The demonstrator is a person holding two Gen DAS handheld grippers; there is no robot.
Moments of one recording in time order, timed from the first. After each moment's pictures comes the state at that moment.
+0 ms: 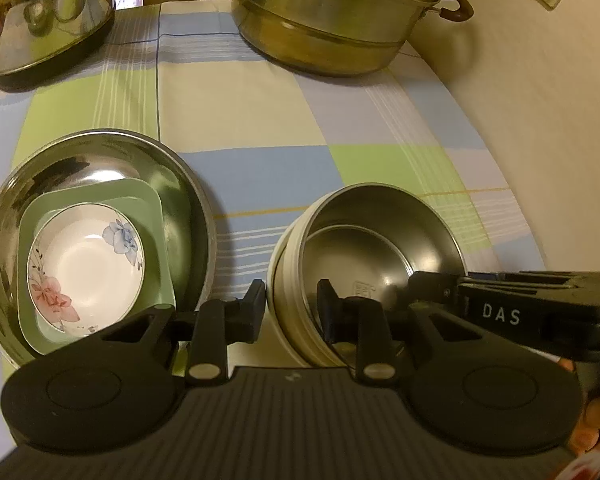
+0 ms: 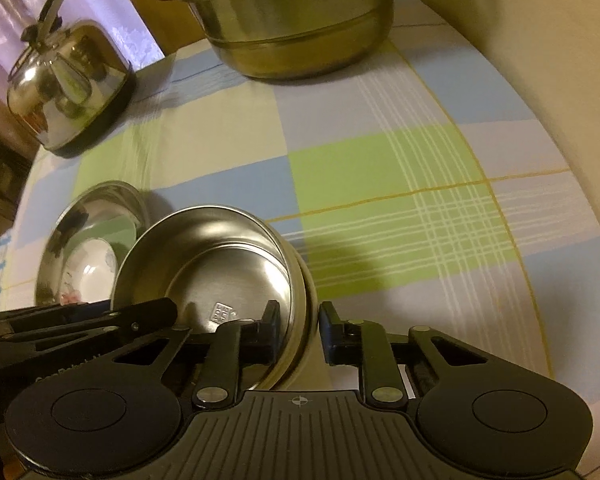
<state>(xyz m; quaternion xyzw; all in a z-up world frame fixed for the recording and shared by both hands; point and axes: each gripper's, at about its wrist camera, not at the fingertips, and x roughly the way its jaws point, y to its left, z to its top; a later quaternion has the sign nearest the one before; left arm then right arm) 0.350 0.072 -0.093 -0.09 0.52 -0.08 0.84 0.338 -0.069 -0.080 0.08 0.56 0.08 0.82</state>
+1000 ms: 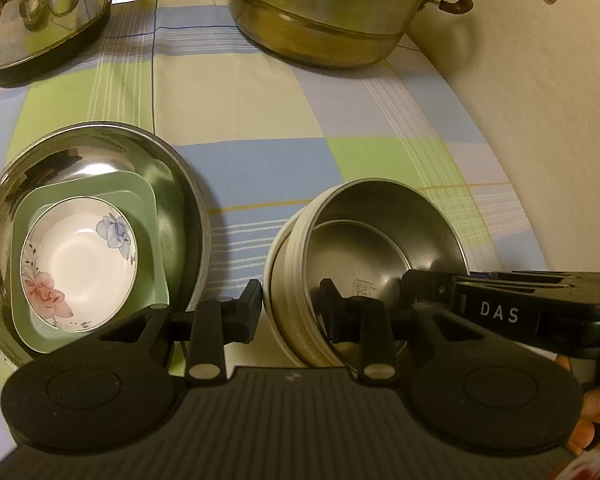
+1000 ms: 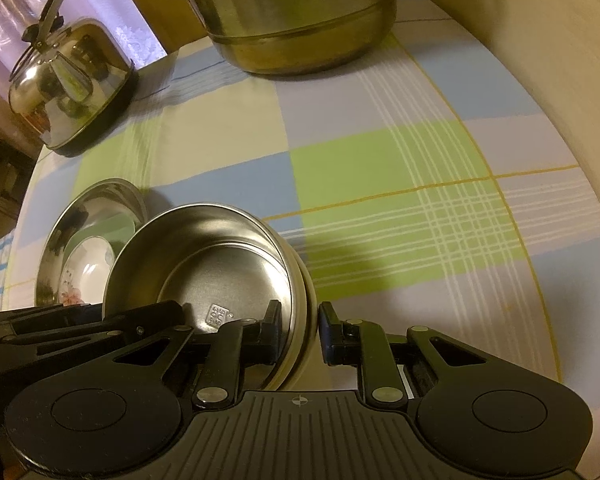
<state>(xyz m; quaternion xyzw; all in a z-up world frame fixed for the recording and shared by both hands) 0.350 0.071 -0.099 -0.09 0.53 -0.09 0.84 0.337 -0.078 -0.088 0.09 0.56 0.09 0.82</state>
